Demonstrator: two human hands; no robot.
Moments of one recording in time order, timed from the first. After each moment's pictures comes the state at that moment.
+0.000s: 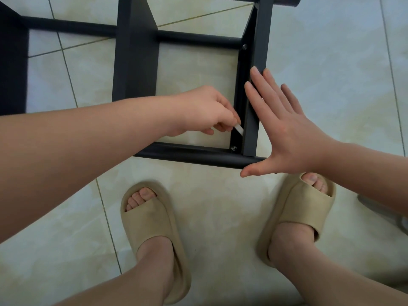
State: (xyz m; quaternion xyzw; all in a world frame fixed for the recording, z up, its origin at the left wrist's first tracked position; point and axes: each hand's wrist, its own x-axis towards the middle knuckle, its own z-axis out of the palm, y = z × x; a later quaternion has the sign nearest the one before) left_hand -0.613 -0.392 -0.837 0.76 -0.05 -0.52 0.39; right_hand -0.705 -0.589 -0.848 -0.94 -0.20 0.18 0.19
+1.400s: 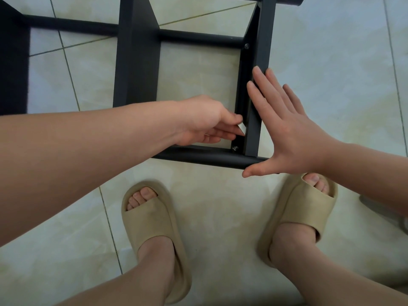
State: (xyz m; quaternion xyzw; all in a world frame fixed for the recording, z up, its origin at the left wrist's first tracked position) left_hand -0.625 -0.397 -0.844 0.64 0.14 -0.59 0.47; right_hand -0.705 -0.589 -0.847 -0.94 -0.20 0.19 0.19
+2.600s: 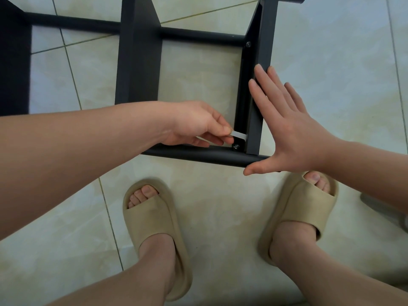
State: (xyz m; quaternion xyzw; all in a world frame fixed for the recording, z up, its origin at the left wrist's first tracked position) left_hand -0.624 -0.374 -0.847 0.66 0.04 -0.63 0.40; right_hand -0.705 -0.590 -0.847 -0.94 -0.21 0.19 0.19
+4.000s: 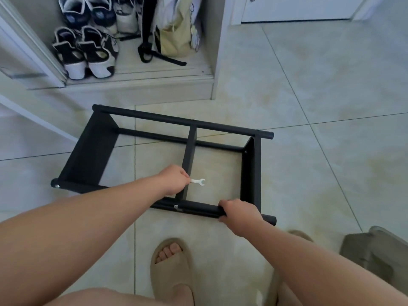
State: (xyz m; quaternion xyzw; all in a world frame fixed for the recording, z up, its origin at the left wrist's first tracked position) left_hand -0.616 -0.262 -0.755 0.86 0.07 -0.39 0.33; right_hand -0.715 -0.455 -0.794 -0.93 -0.04 0.36 0.07
